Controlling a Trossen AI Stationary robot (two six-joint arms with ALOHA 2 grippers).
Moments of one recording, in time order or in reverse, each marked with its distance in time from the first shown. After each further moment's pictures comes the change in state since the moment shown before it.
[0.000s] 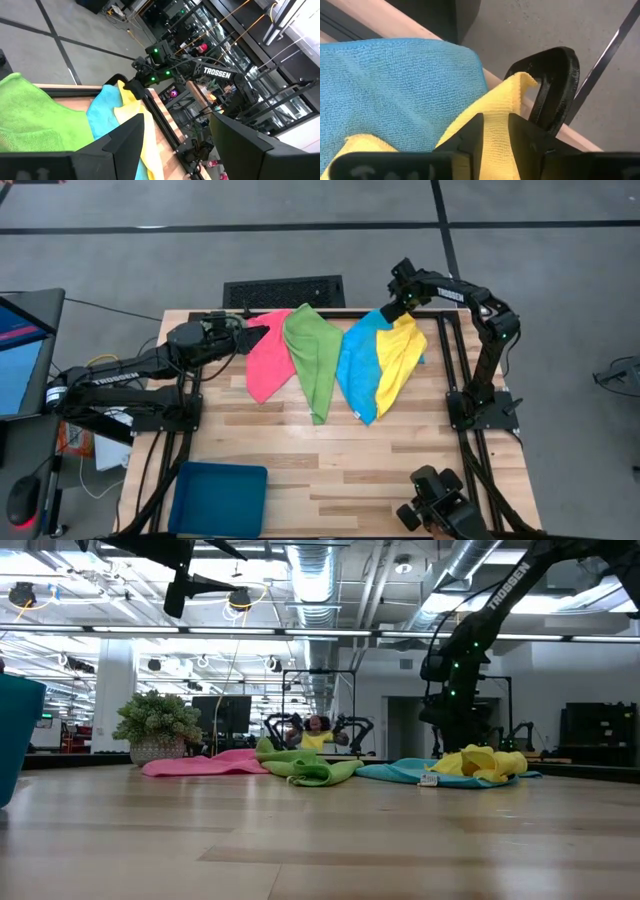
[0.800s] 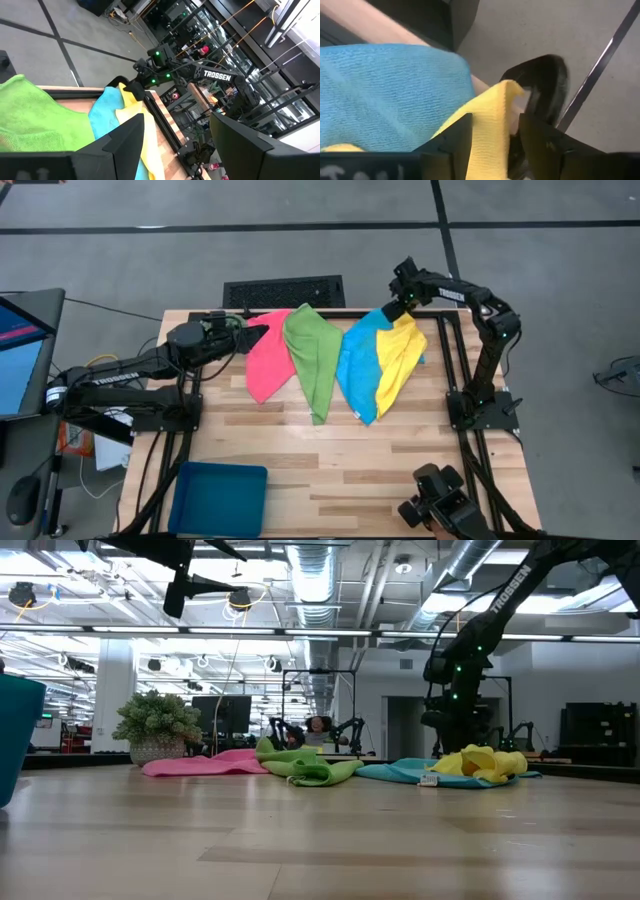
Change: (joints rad) left arm 0.000 0.000 0.000 0.000 -0.016 -0.002; right arm -0.020 0.003 -0.032 0.073 -0.001 -0.037
